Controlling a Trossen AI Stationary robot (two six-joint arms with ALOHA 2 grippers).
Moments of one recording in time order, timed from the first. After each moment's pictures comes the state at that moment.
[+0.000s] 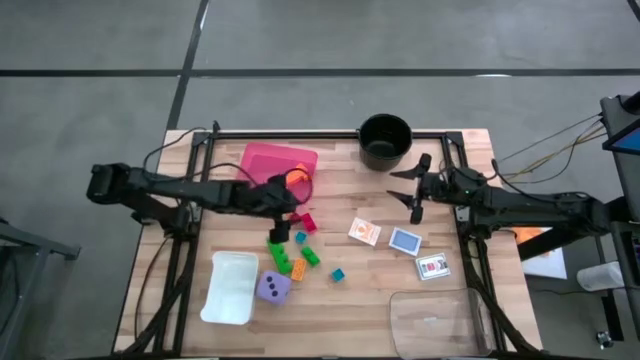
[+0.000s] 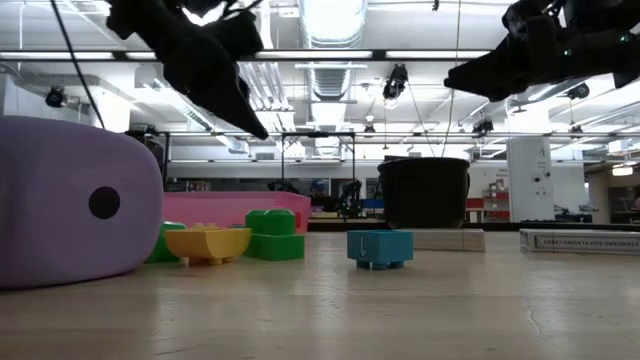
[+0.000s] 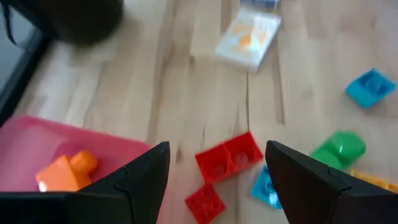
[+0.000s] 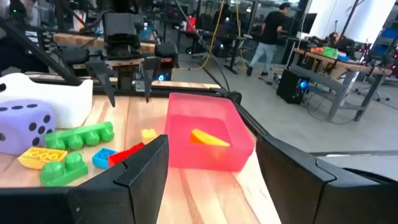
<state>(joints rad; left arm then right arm) 0.01 1.37 0.85 -0.29 -0.14 0.05 -0.24 0.63 0.26 0.30 0.00 -0.12</state>
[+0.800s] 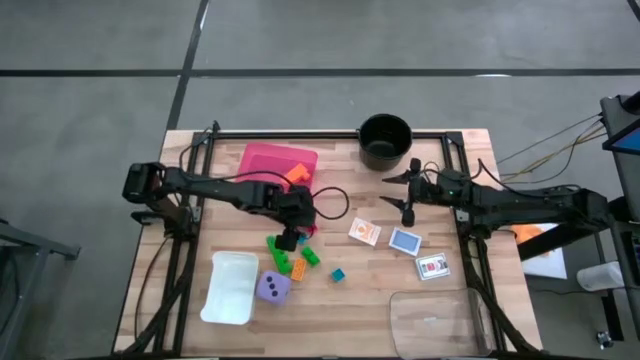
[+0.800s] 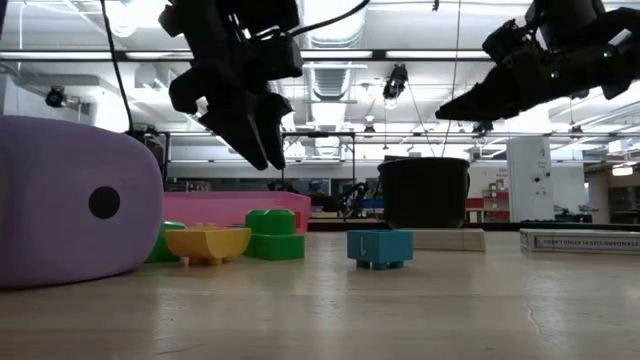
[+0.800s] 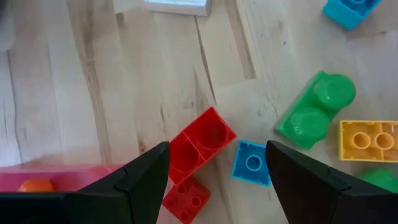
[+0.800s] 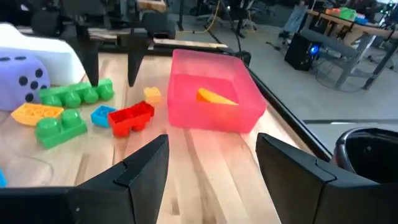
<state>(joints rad) 0.00 1.66 1.12 -0.58 -0.03 0.27 -0.24 0.80 0.26 0.30 0.01 -0.16</state>
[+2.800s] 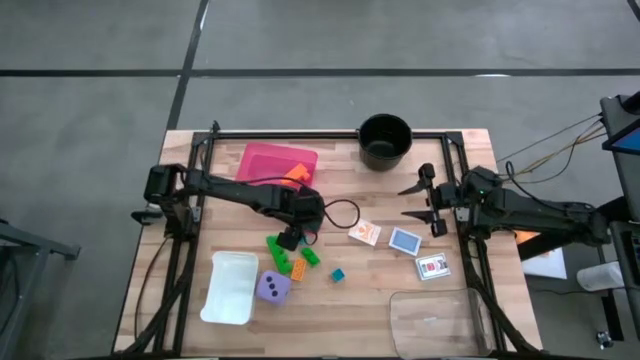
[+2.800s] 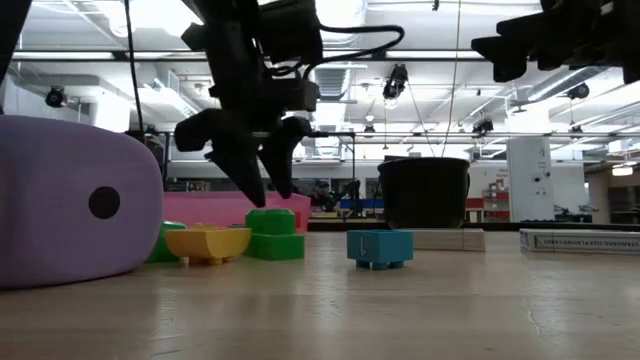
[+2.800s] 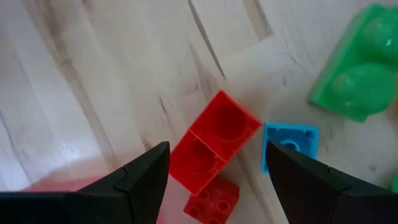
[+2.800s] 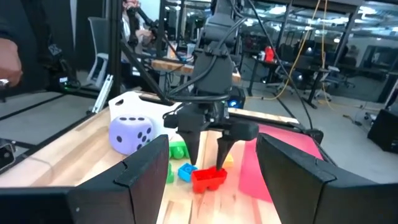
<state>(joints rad) 0.01 1.82 1.22 -0.67 -0.10 0.49 -0.27 0.43 0.26 0.17 -0.40 -0.11</state>
